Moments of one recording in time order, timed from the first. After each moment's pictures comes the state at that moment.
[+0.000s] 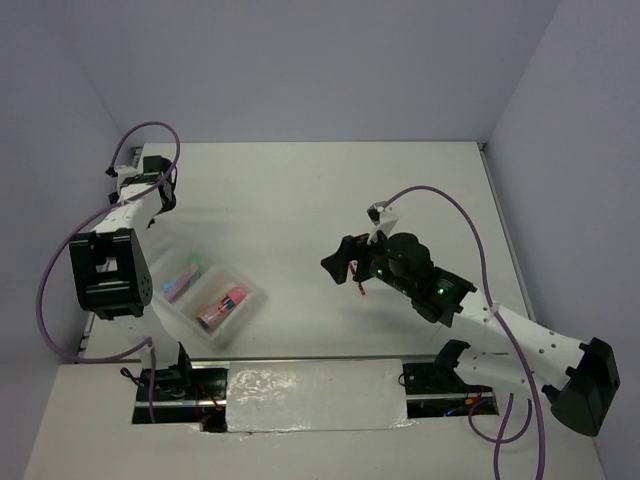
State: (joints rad) left arm 0.15 1.76 1.33 -0.78 -1.00 -0.43; right arm 0.82 0.91 0.68 -0.07 0.07 0.51
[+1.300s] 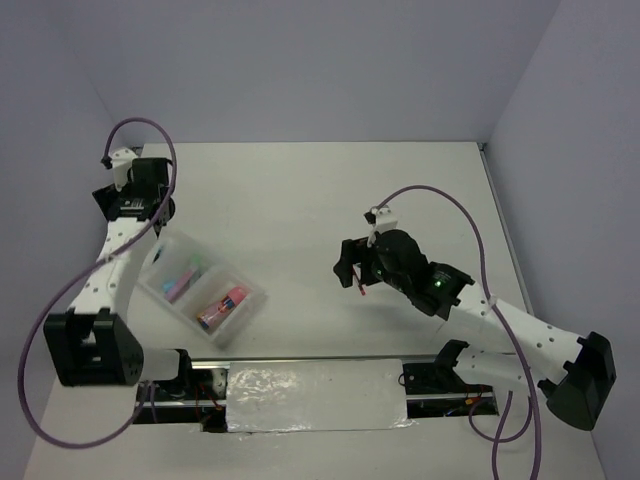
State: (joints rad) left arm 0.07 1.39 1.18 -0.61 -0.83 -0.36; right arm 0.82 0.95 0.74 -0.31 0.15 0.48
